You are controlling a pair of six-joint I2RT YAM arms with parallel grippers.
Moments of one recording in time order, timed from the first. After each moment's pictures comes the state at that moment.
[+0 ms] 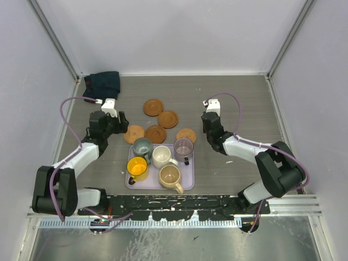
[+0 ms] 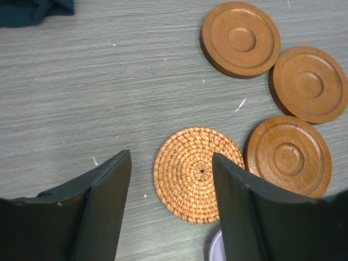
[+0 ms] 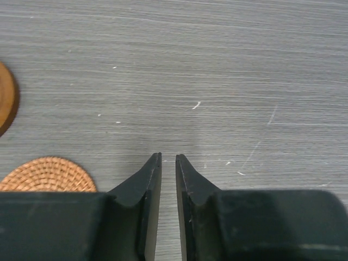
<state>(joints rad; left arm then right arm) -0.11 1.25 0.57 0.26 0.12 -0.09 0.53 1.48 0.69 0.26 0.55 0.17</state>
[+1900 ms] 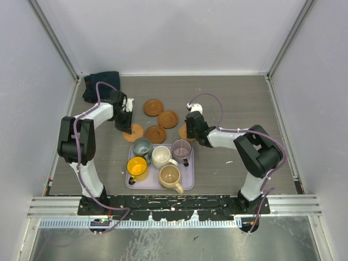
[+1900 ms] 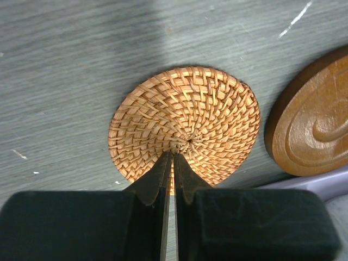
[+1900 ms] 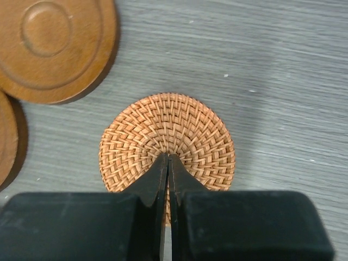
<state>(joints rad) -0.15 1.87 1.25 -0.62 0.20 -0.02 0.61 1.75 0.87 0.16 0.24 0.35</state>
